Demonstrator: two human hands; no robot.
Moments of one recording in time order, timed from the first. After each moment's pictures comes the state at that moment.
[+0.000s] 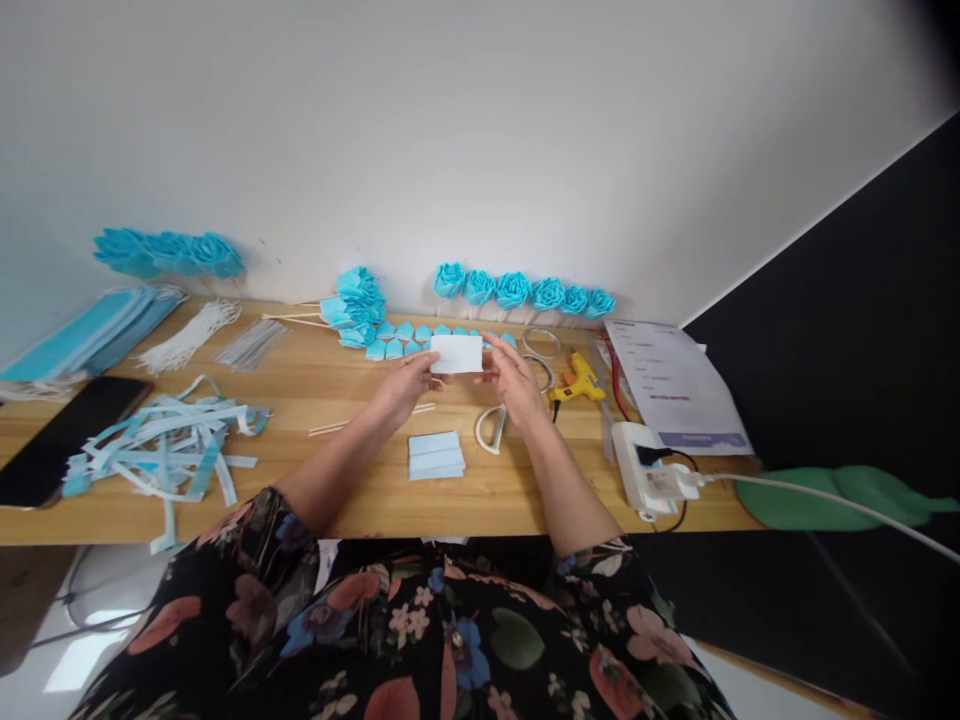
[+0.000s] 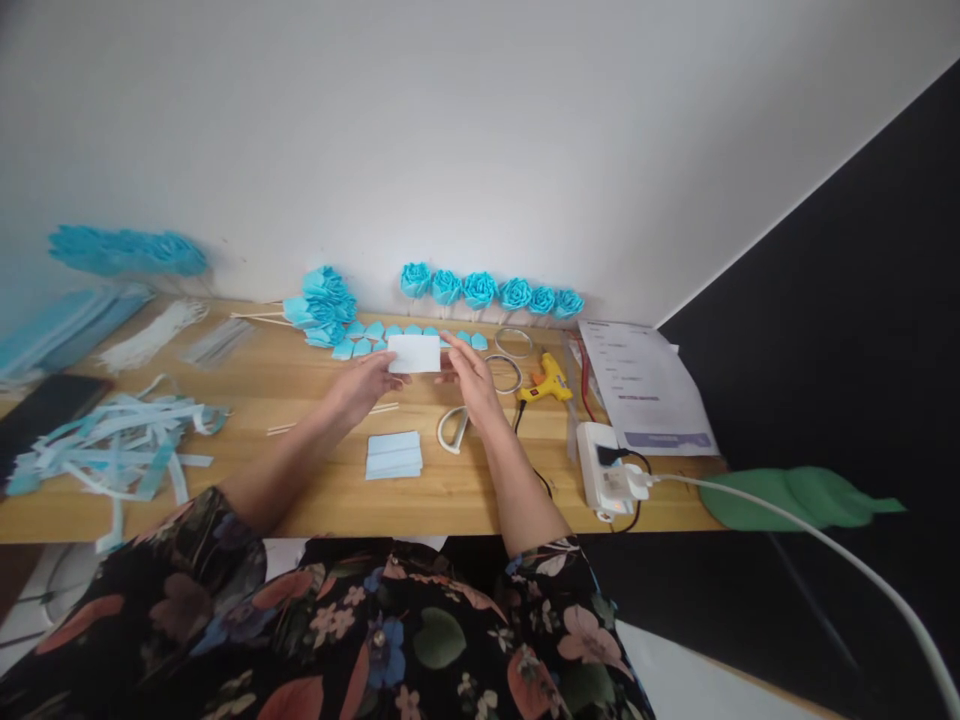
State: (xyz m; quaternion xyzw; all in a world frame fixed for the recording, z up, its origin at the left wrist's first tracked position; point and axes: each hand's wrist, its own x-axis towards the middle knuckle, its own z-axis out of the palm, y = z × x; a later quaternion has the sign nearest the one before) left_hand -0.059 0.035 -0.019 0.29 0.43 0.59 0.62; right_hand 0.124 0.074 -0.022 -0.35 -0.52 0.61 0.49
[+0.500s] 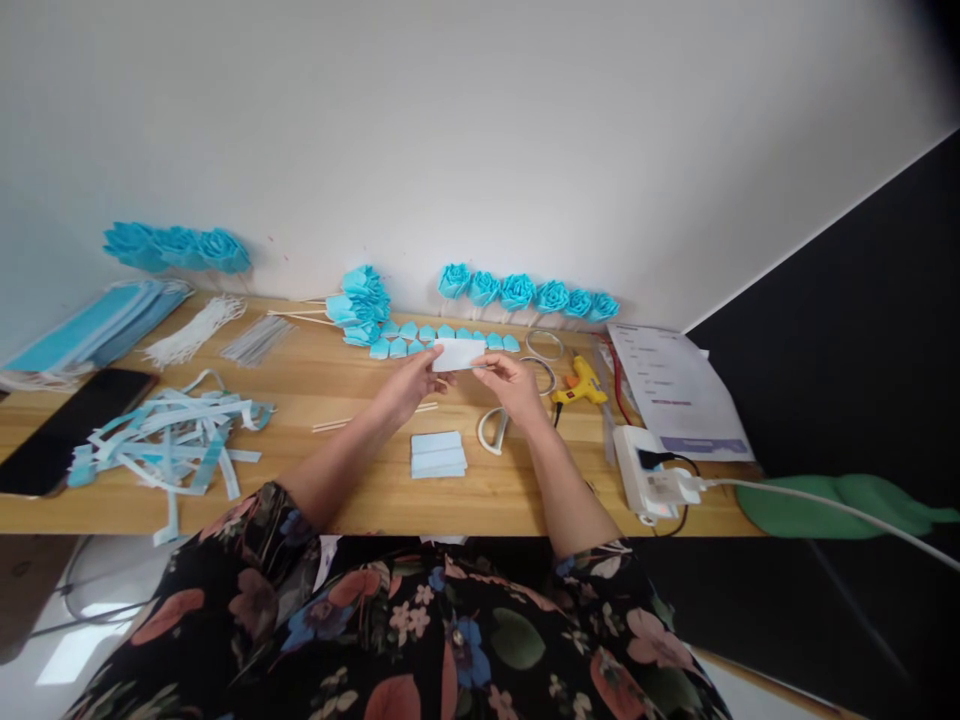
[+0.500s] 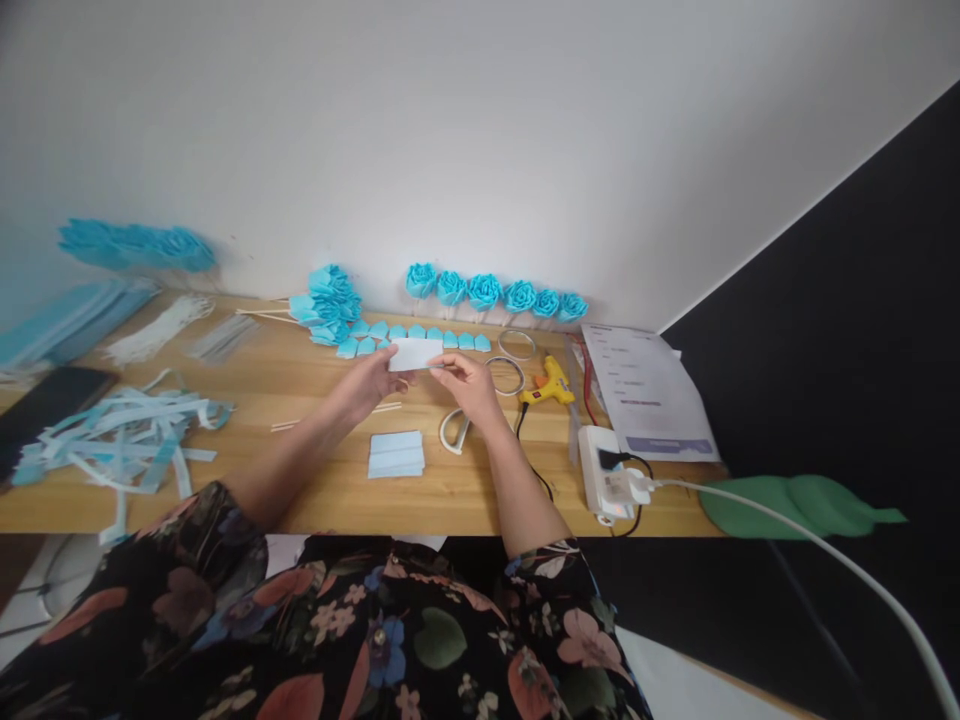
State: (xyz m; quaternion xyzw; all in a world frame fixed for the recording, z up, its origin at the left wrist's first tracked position) left_hand -0.060 0.034 -0.018 0.33 0.39 0.56 0.65; right_hand 0.127 0.076 -0.031 -0.38 -0.67 0.45 0.45
